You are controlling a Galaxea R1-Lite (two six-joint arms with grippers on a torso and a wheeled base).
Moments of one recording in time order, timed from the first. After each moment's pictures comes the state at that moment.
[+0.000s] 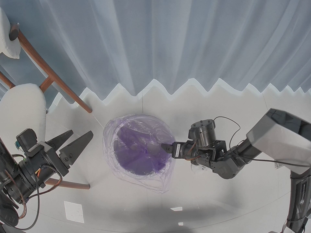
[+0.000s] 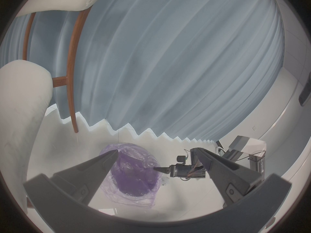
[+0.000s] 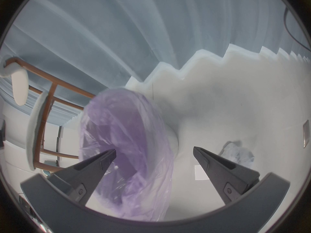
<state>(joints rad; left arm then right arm) -0.41 1.30 -0.18 -1.18 -0.14 -0.38 0.62 2.28 -1.11 -0.66 -0.08 0.45</state>
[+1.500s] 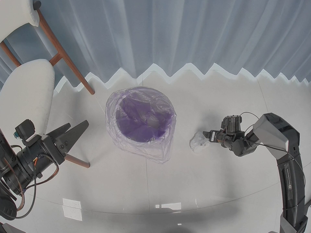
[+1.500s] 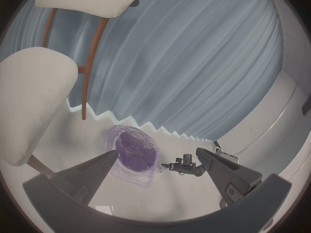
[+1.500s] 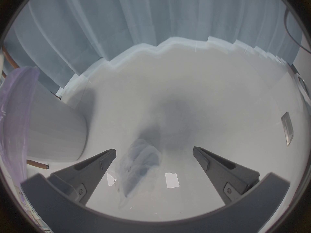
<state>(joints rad) -0.33 1.32 -0.24 -1.15 -0.20 -0.42 0.19 2.61 -1.48 -0.64 -0.02 0.22</state>
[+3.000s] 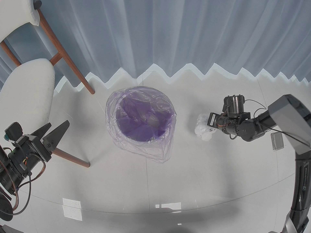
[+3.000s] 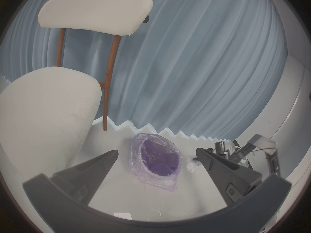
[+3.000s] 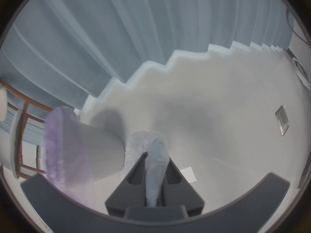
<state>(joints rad) -0.15 1.27 -0.19 -1.15 -0.21 -0.32 0.28 2.31 -1.38 -0.43 -0.05 0.40</state>
